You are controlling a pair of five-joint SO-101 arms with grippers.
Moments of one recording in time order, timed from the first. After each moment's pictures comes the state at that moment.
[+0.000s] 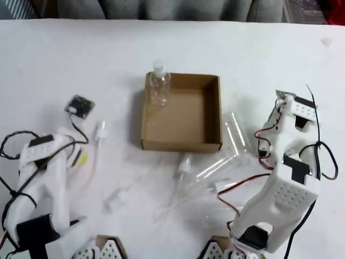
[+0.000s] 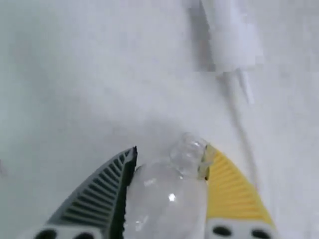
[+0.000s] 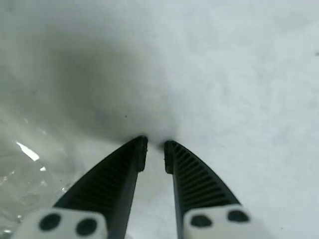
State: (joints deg) left arm -24.2 -15.4 54.2 43.4 -37.9; right arm 18.5 27.6 4.0 77.2 15.1
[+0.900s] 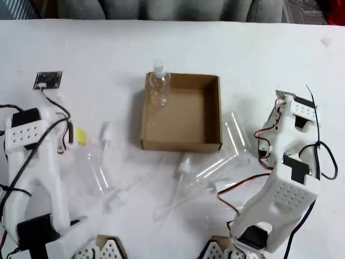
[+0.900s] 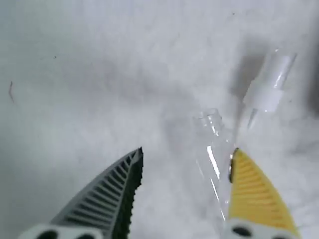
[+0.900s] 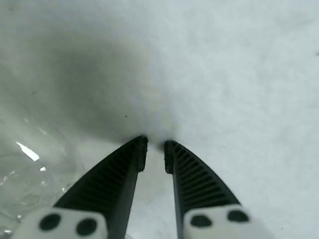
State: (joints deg) left arm -23.6 -15.3 32.4 70.3 -10.0; right arm 18.5 27.6 4.0 77.2 15.1
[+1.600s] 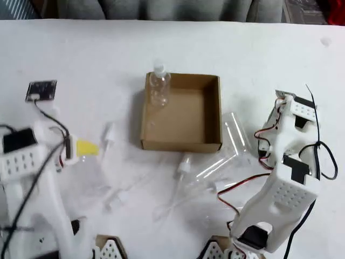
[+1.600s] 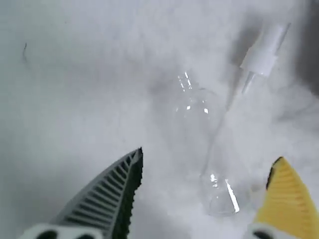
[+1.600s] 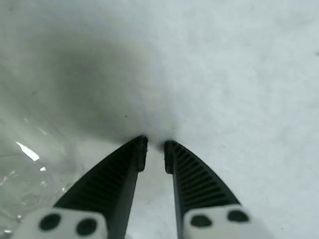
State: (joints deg) left arm -24.7 -35.6 41.1 79.1 -8.9; right arm 18.5 27.6 4.0 77.2 15.1
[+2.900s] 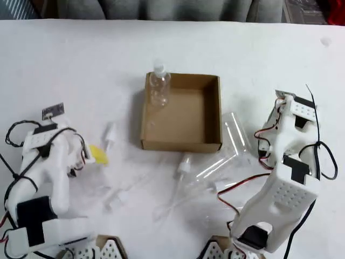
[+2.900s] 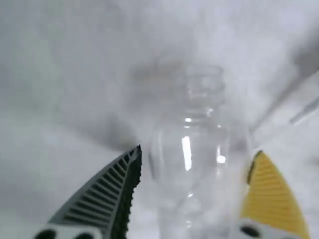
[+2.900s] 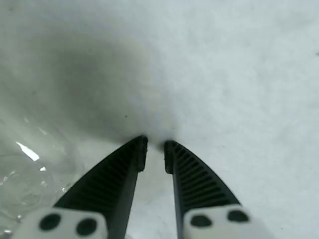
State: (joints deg) left arm -21.7 -5.9 46.5 62.0 9.4; right arm 18.5 27.6 4.0 77.2 15.1
